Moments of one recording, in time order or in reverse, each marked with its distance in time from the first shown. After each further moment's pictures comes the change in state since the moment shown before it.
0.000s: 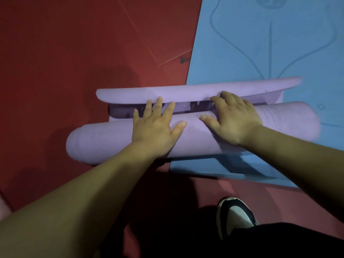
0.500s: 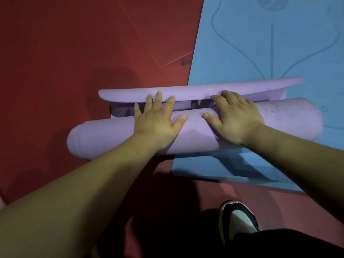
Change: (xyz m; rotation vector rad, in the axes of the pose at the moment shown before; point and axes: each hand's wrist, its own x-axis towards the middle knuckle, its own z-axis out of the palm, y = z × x) left_hand 0.021 -0.002 -0.011 0.008 -0.018 0.006; right_hand 0.008 0.000 -0.003 0.001 0.027 -0.005
